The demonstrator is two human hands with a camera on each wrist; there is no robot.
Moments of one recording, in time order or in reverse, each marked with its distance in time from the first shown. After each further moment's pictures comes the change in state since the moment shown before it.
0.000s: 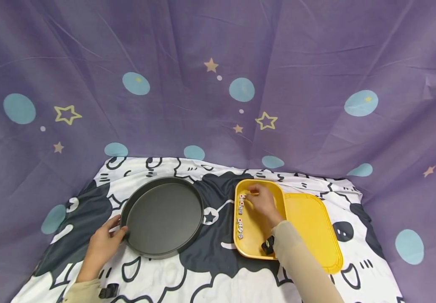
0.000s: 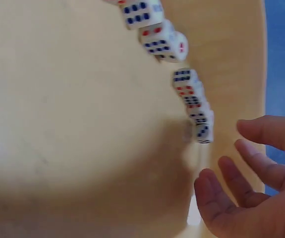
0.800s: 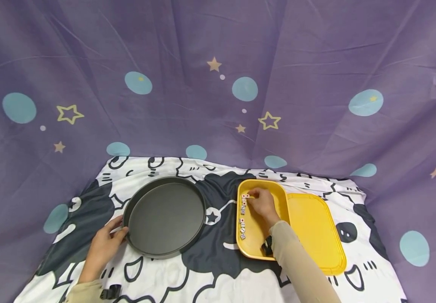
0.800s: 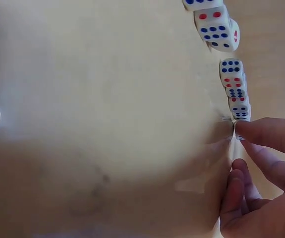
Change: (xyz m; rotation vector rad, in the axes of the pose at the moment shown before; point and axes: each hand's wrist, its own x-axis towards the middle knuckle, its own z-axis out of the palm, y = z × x) left_hand 0.001 -0.006 -0.001 -0.094 -0.041 -0.074; right_hand 0.006 0.016 0.018 -0.097 0.042 0.062
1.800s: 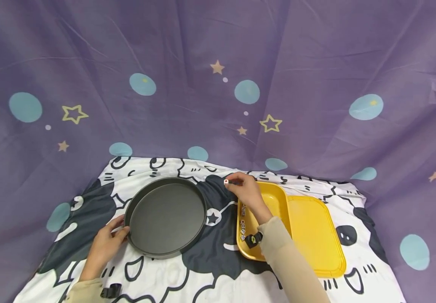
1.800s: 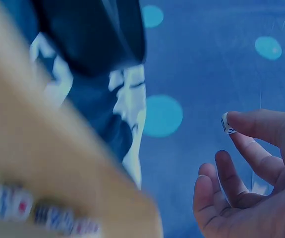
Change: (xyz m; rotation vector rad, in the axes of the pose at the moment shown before) left_hand -0.002 -0.002 -0.001 -0.034 0.000 0.012; right_hand -0.016 -0.109 -0.018 0.356 -0.116 -0.184
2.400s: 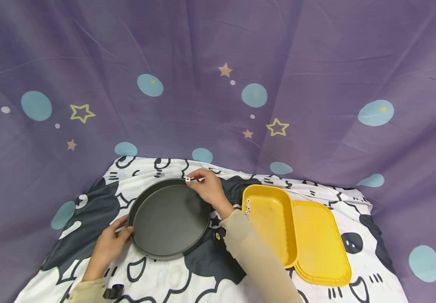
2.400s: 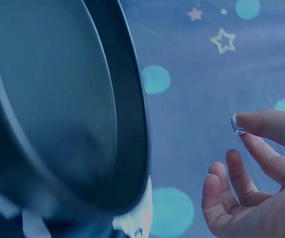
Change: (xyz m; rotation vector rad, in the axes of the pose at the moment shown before) left_hand 0.000 -0.001 0.001 0.021 0.012 0.010; right_hand 0.031 -0.044 0.099 0.012 -0.104 -0.136
